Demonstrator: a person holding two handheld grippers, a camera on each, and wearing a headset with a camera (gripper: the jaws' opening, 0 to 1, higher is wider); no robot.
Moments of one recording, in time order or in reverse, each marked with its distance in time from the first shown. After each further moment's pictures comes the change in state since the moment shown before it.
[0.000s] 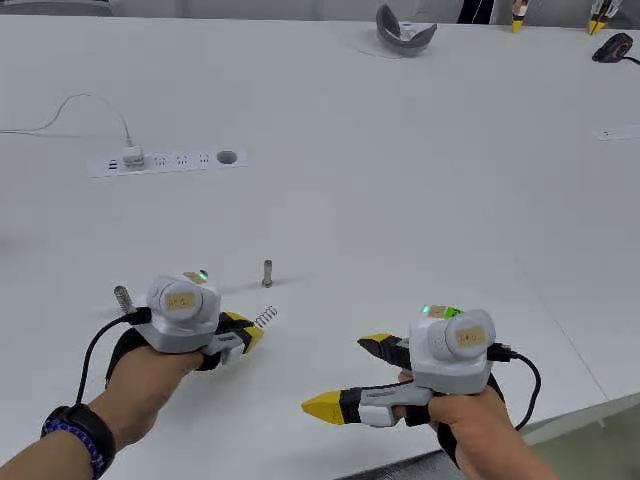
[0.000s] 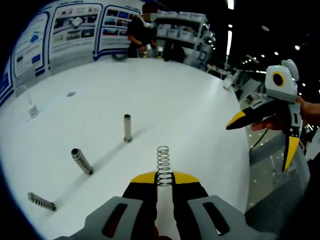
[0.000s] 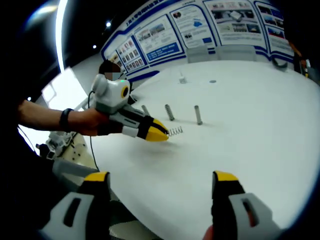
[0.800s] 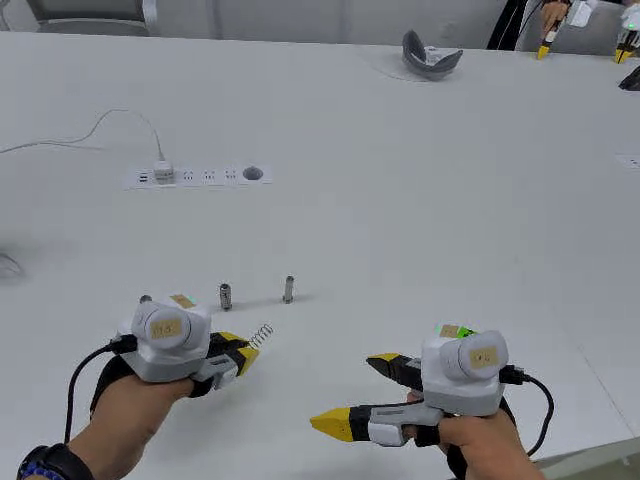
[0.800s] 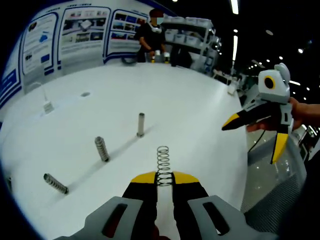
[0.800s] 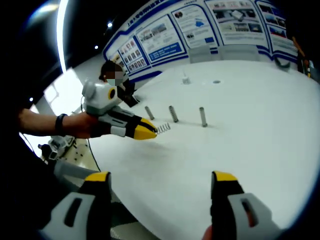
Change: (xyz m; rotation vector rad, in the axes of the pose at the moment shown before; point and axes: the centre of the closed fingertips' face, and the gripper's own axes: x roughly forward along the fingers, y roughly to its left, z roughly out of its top) left arm -0.039 0.007 -0.008 -0.042 -0.050 0.053; right arm 0.006 0.007 0.004 0.003 -0.004 0.024
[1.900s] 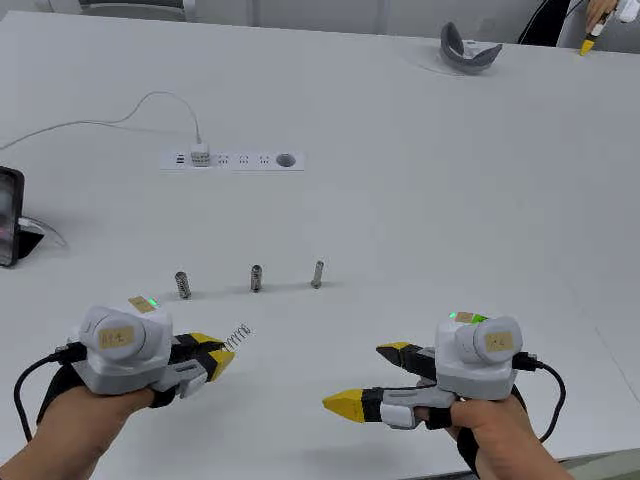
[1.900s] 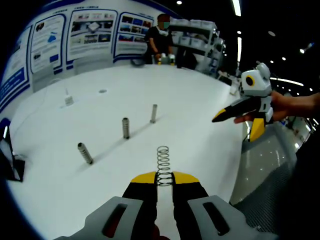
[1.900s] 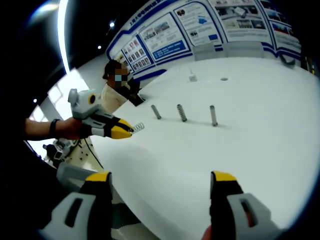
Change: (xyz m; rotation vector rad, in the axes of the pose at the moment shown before) left arm -0.075 0.015 -0.031 -0.003 0.000 0.053; right arm 0.019 0.014 0.002 0.010 0.015 0.054
